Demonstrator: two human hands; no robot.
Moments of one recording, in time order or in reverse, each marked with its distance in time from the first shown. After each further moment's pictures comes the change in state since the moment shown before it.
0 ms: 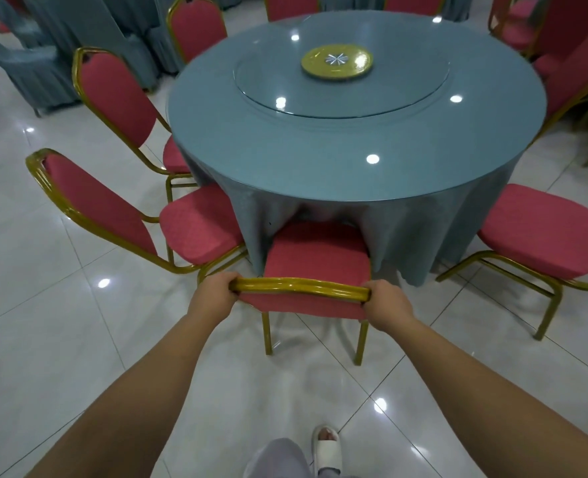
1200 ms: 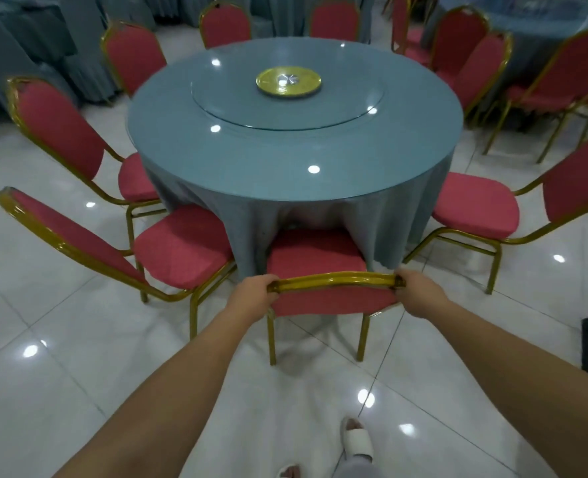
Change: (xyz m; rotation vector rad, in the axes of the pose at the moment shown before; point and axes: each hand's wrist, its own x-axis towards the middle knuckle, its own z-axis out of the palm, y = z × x) left_hand 0.007 -0.042 -0.037 -0.047 -0.278 0.330; right_hand -0.068 -0.039 0.024 -0.027 0.181 0.228
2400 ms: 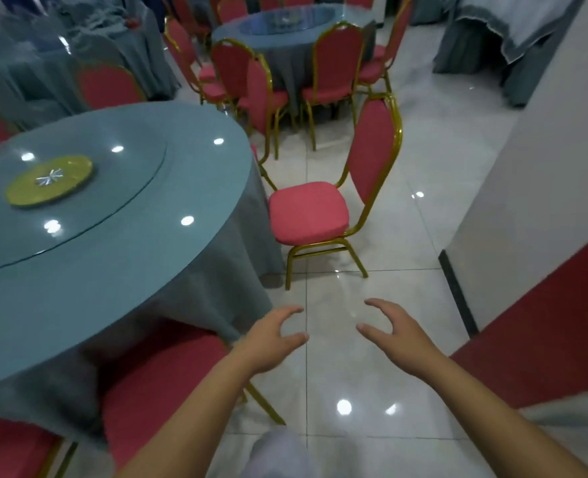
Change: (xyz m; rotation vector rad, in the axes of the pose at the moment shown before) left_hand 0.125 0.411 0.191 -0.008 -0.499 0.409; right_hand -0.033 0.336 -0.108 0.782 0.254 0.206
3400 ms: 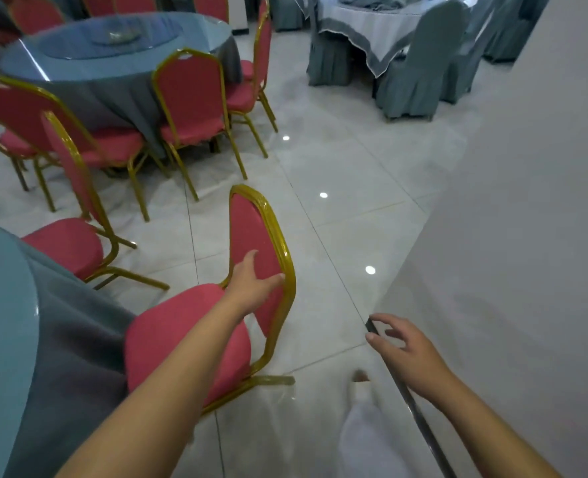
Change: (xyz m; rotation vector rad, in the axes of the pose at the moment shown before) left_hand 0.687 0.315 -0.070 -0.154 0.024 0.109; right_hand 0.433 0.084 -0.340 0.242 0.397 0.260
